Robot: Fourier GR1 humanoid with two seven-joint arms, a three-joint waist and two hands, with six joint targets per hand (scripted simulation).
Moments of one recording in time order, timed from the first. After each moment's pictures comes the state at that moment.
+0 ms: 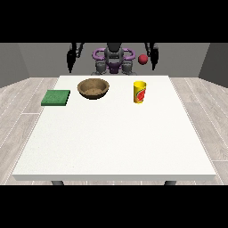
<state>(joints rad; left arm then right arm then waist) 0.01 0.10 -0.03 -1.59 -0.03 -0.04 -0.02 0.05 -0.08 -0.04 -1.57 0.03 -0.02 0.01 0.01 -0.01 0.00</state>
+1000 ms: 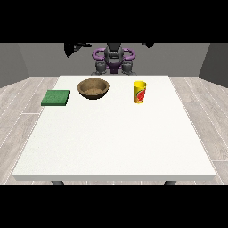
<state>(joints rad) 0.03 0.04 -0.11 -1.83 0.09 0.02 -0.02 0.00 -0.08 -0.11 -1.65 -0.11 0.05 -0.06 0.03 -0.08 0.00</state>
